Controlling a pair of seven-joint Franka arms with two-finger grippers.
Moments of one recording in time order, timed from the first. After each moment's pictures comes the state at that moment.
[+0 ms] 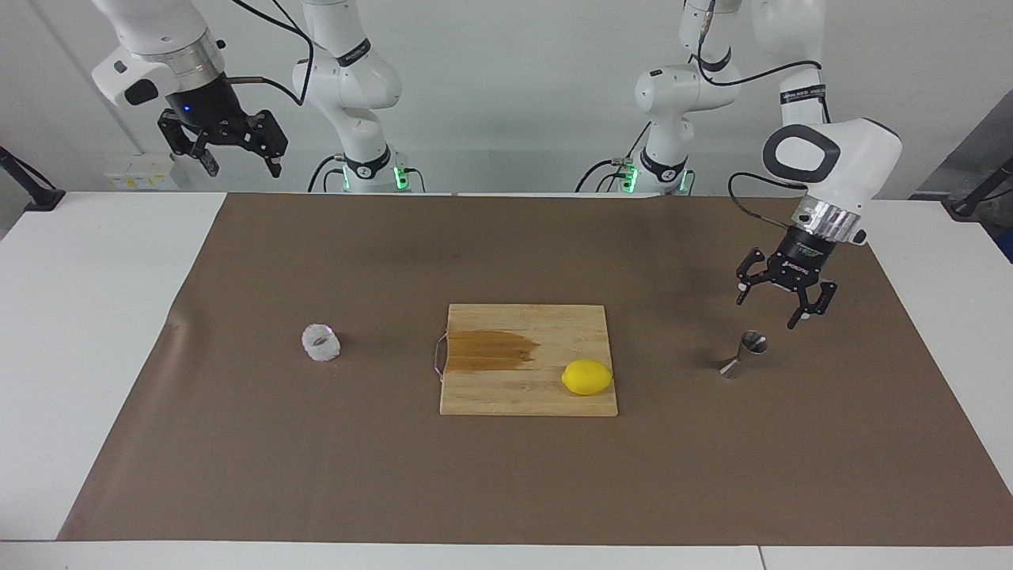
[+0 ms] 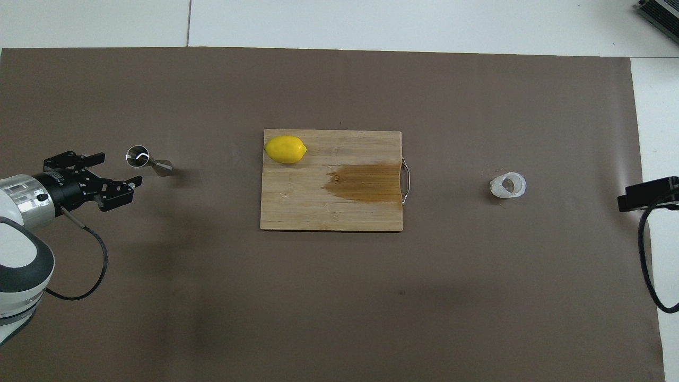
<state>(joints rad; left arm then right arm) 0.09 -0.06 -0.06 -2.32 -0.86 2.62 -1.86 -0.12 -0.09 0.08 -1.56 0.00 1.42 -0.02</state>
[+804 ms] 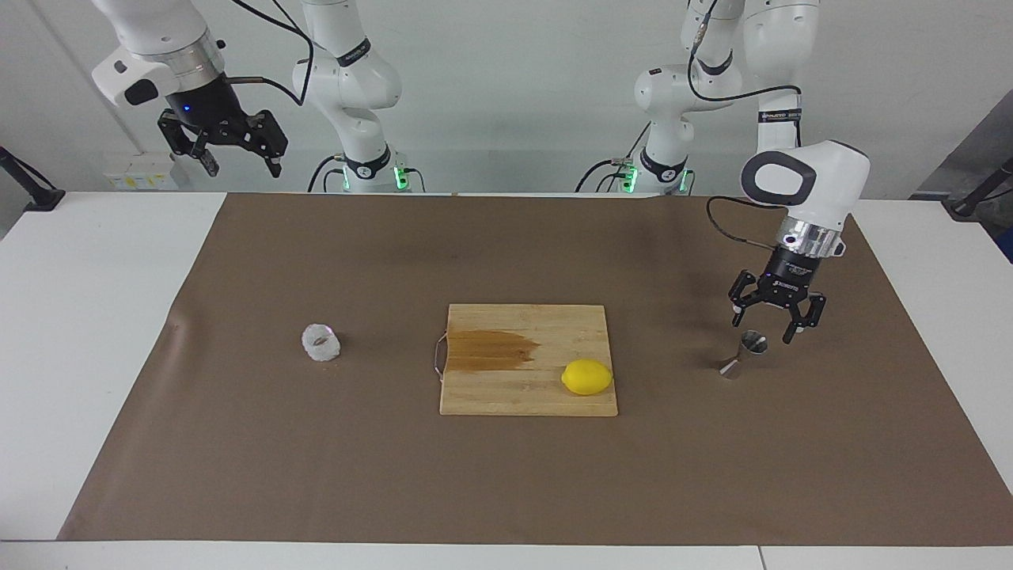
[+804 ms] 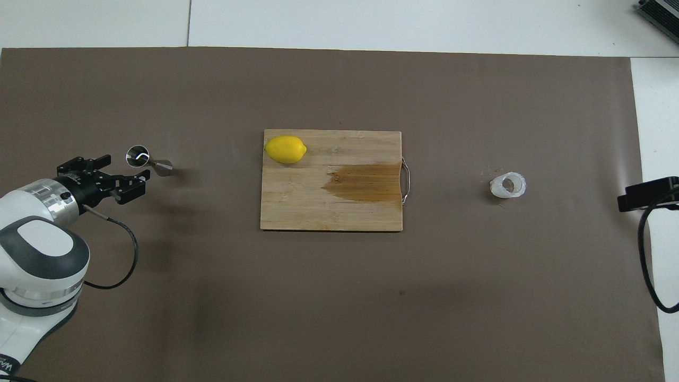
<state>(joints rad) 0.03 0.02 -0.06 -2.33 -1.00 2.82 -1.87 -0.12 -0.09 0.08 -1.56 0.00 1.42 -0.02</state>
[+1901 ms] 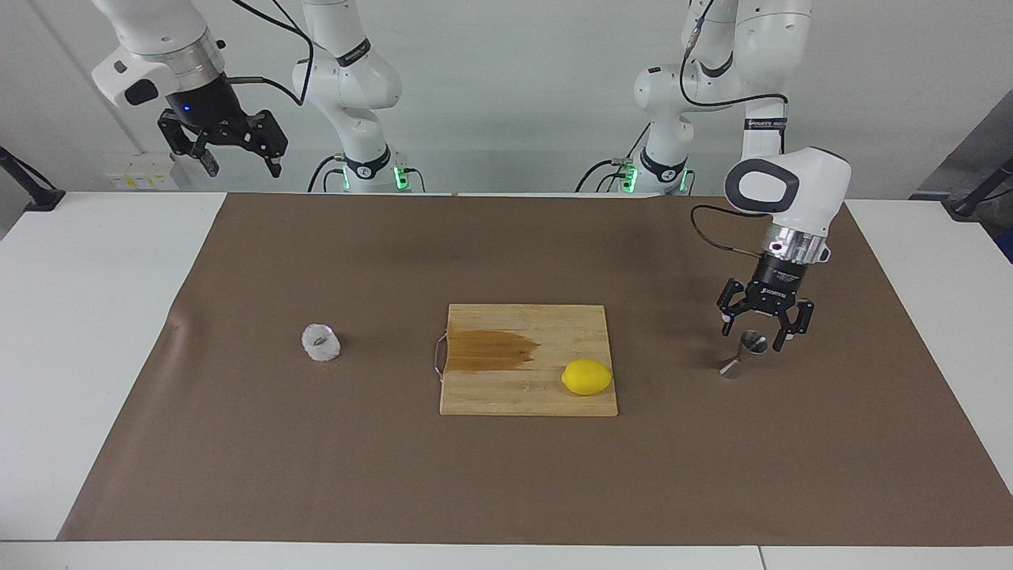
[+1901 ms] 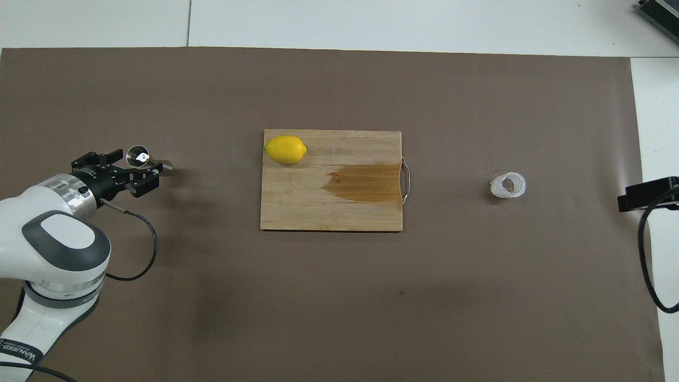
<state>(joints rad) -0.02 0.06 -0.07 -2.31 -1.07 2.89 -1.87 -0.12 -0.09 0.08 -1.56 0.00 1.42 -0.02</state>
